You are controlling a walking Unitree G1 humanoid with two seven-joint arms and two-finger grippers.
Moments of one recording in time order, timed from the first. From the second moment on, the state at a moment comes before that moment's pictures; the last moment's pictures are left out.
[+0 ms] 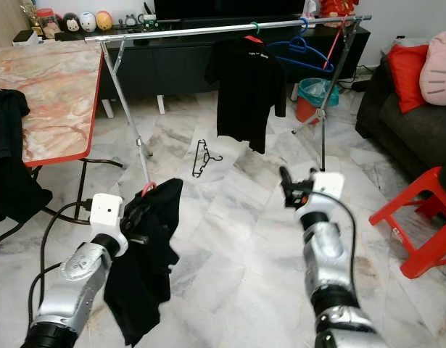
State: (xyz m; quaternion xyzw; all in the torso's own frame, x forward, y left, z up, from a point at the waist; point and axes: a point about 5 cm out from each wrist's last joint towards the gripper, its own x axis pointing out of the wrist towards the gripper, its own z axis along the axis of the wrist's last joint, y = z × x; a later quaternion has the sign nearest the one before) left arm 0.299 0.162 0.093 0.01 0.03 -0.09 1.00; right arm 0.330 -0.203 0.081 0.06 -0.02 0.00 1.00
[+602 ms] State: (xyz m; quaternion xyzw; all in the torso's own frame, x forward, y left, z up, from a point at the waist) left arm 0.301 0.162 0.104 0.00 -0.01 -0.06 1.00; right arm 0.316 -0.207 0.065 0.06 -0.01 -0.08 1.00
